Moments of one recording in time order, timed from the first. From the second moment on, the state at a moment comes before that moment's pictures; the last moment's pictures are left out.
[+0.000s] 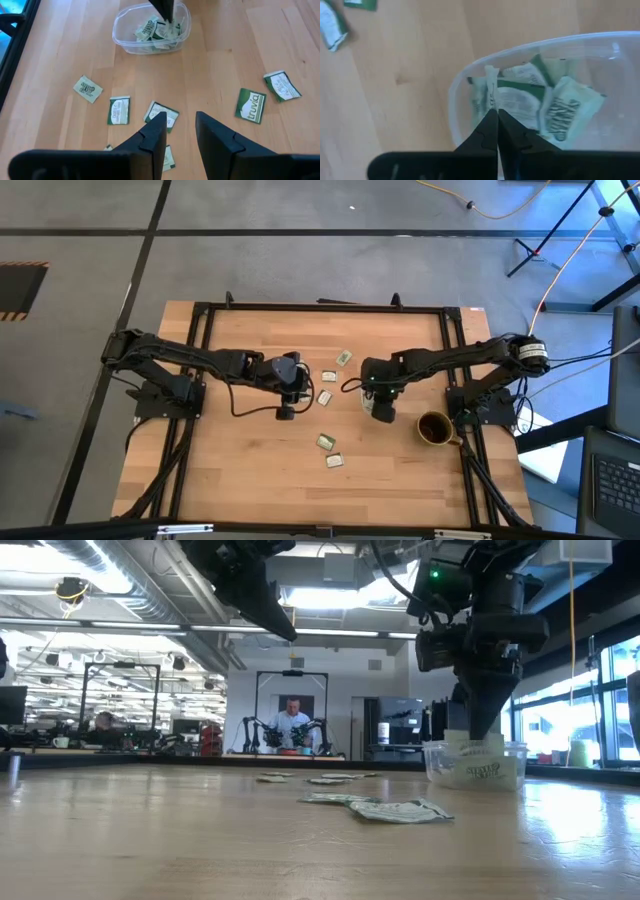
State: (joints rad) left arm -0.05 1.43 1.05 -0.39 -0.11 0.06; right arm -0.08 1.52 0.90 -0.68 -0.18 0.21
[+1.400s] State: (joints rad) left arm 0.03 1.85 1.05 -0.41 -0.12 0.09; right arm -0.08 1.47 0.90 -0.71 0.27 0.28
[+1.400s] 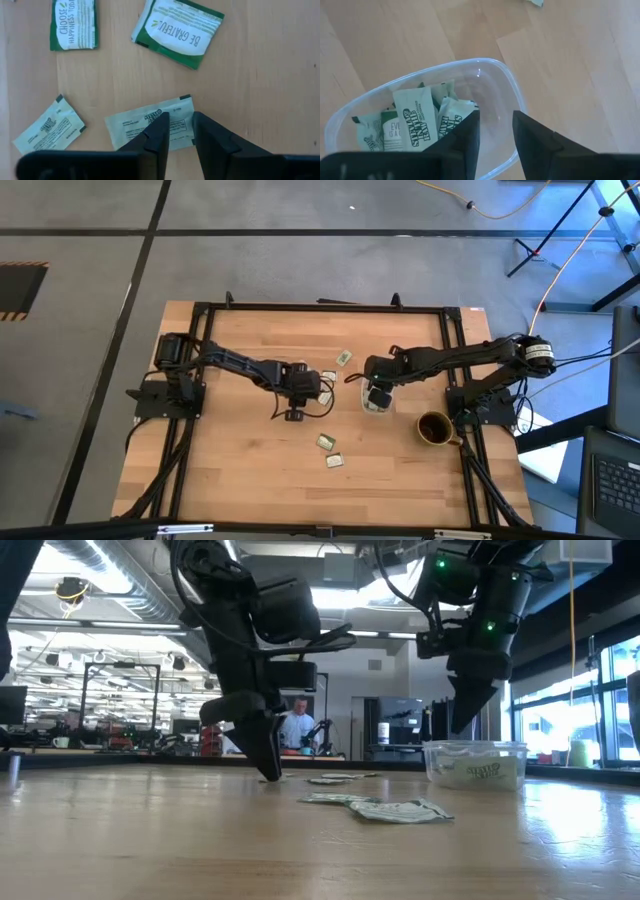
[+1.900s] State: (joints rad) left arm 0.03 1.85 1.05 -0.41 -0.11 0.10; right arm -0.08 1.47 0.90 -0.71 0.27 0.29
